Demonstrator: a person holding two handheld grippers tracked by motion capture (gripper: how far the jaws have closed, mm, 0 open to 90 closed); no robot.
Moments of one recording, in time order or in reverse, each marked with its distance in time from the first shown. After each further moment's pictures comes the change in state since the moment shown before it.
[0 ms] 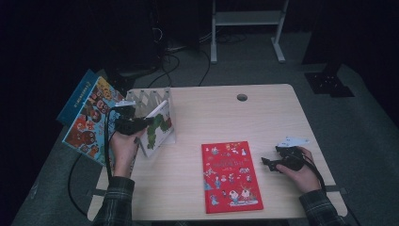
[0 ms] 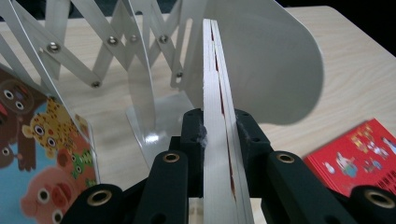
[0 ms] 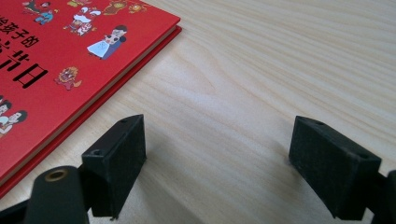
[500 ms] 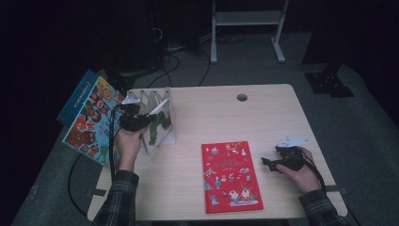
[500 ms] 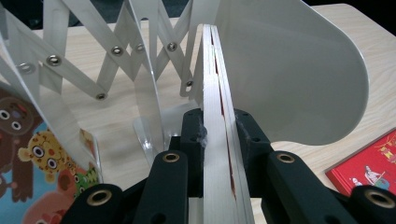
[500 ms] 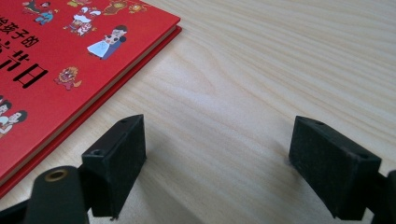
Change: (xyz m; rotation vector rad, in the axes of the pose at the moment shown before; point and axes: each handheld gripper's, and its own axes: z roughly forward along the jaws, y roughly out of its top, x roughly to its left) left arm 0.002 0.004 0.020 -0.006 0.037 0.031; right arm 0.000 0.000 0.000 0.000 0.000 0.000
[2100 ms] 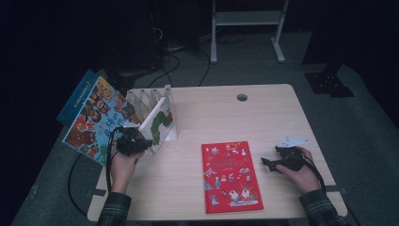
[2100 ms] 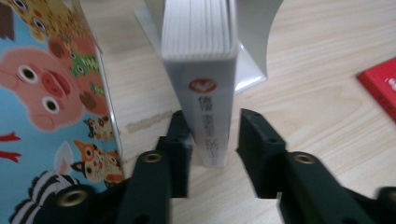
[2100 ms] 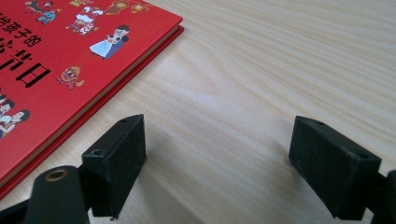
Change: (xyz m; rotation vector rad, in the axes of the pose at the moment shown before) left arm 0.000 -0.068 -0.009 0.186 0.042 0.026; right arm 0.001 0.000 0.000 -0.001 0.003 -0.006
